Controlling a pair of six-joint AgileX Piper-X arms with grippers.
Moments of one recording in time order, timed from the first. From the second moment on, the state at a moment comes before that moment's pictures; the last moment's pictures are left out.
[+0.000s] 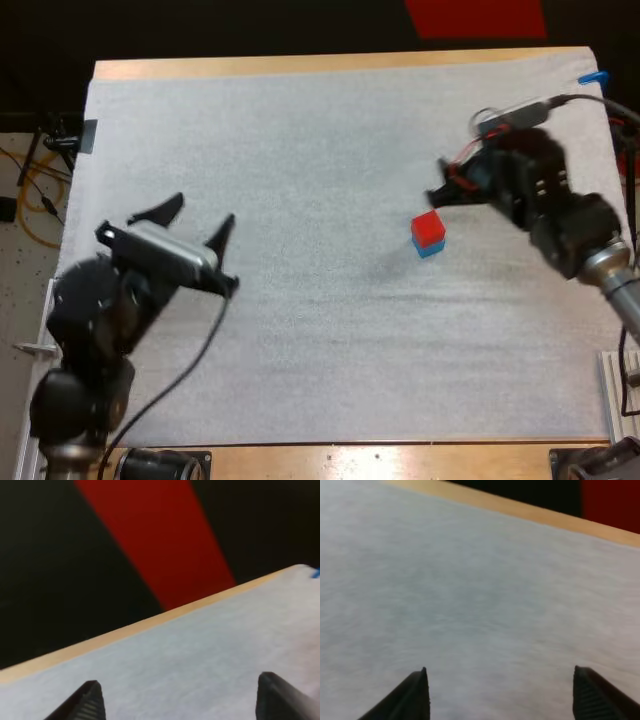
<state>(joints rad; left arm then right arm) -0.14 0.64 -0.76 0.45 0.25 -1.67 0.41 1.33 -1.11 0.53 0.09 -1.87</state>
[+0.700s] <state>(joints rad) 0.00 0.59 -0.76 0.41 0.26 -1.67 0.06 1.01 -1.08 0.65 0.10 -1.86</state>
